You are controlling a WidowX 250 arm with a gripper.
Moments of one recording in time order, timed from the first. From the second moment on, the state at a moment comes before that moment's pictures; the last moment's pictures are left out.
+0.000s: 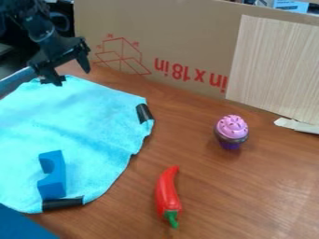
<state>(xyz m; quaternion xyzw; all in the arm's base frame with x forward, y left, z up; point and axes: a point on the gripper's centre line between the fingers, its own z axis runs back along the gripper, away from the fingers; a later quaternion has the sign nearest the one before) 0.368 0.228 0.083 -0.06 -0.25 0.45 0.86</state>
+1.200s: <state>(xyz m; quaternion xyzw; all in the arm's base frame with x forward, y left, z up) 0.386 0.269 0.076 0.07 -0.27 0.58 0.77</state>
